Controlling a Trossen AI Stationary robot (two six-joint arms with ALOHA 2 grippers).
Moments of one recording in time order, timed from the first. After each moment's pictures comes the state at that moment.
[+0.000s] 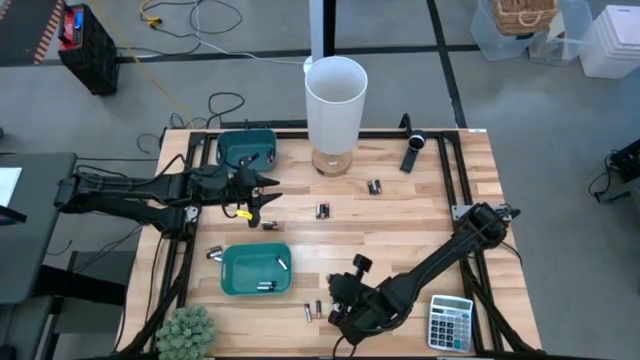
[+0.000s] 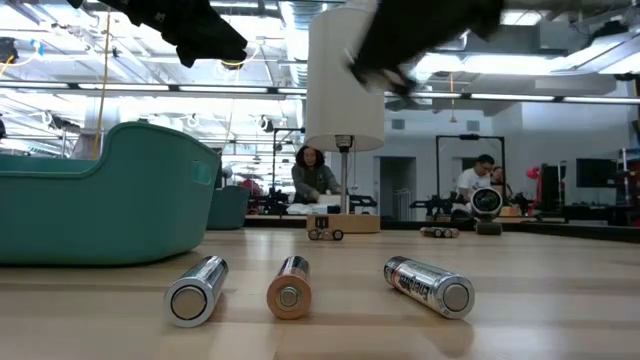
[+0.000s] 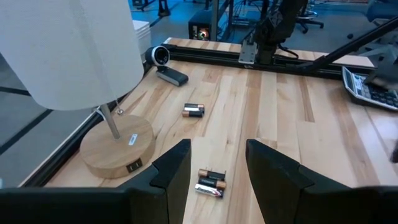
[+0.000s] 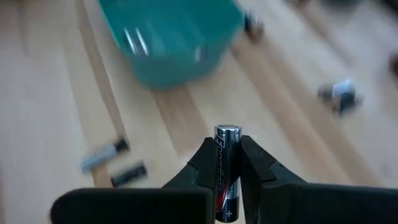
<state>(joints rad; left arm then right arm) 0.04 0.90 0.73 -0.12 -0.25 -0.05 0.63 2.01 1.60 -0.69 0.79 0.81</state>
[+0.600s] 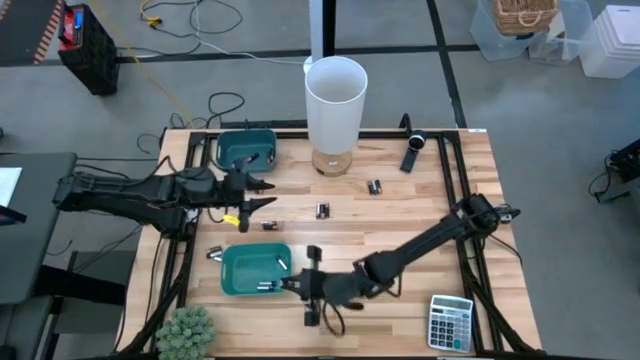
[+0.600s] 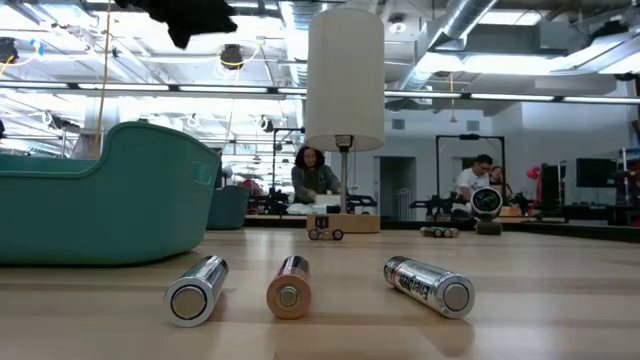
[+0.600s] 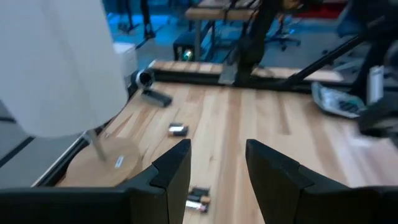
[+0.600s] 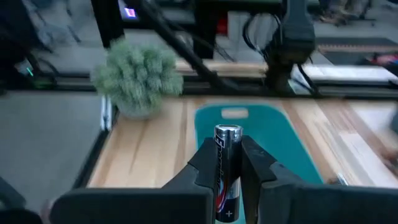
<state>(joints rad) -0.04 0.81 0.73 -0.12 -0.25 -0.02 0.45 2.00 1.52 0.16 0.47 0.13</state>
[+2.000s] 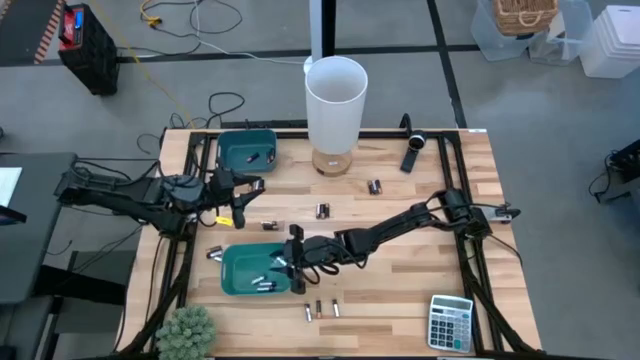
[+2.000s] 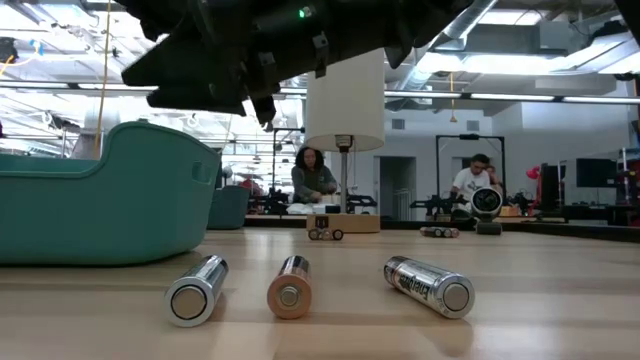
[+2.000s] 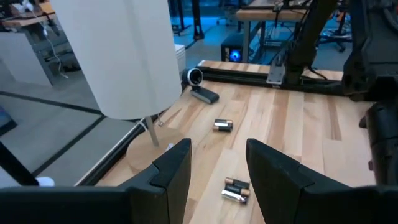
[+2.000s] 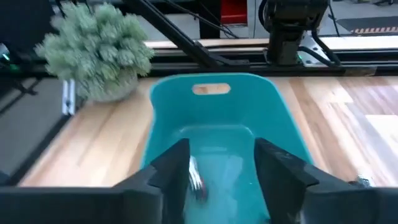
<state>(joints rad) -0.15 0.74 0.73 -0.22 -0.59 -0.06 0.24 2.15 1.44 0.38 0.15 0.11</state>
